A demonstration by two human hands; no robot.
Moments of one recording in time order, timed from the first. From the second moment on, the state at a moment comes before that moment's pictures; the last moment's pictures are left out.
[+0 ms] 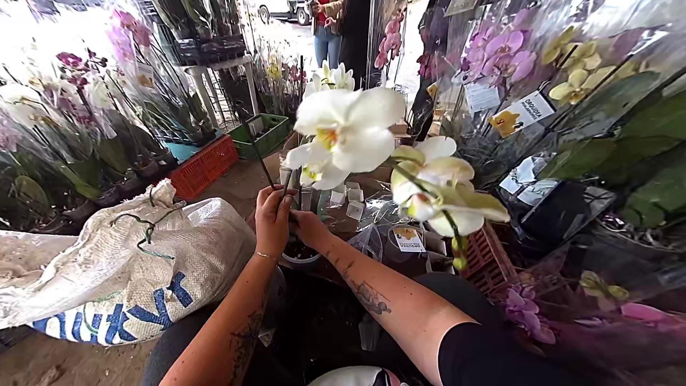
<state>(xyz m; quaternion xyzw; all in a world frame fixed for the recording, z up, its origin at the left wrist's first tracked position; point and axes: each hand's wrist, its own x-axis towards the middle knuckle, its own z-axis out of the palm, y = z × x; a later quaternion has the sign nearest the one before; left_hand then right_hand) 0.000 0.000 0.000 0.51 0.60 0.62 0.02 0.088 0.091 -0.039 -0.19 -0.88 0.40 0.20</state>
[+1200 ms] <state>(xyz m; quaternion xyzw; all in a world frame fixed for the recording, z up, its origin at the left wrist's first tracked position) -0.028 0.010 0.006 0.52 0.48 0.70 0.12 0.106 0.095 0.024 -0.12 -0.70 0.51 0.48</state>
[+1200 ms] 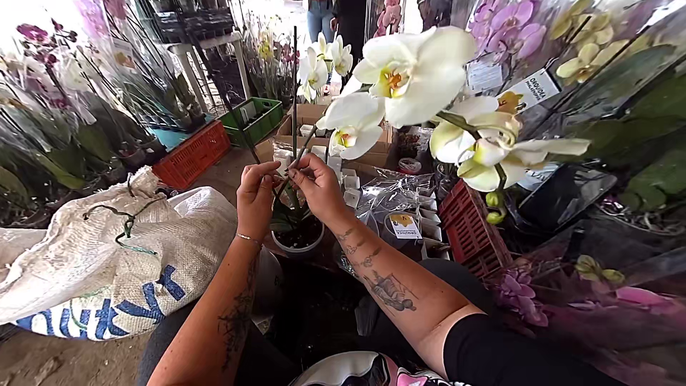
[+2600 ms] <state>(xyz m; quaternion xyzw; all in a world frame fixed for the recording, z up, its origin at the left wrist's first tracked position) -0.024 0.009 -0.020 0.56 0.60 0.55 0.15 0.106 0.139 0.050 -0.15 -0.74 0.53 0.40</state>
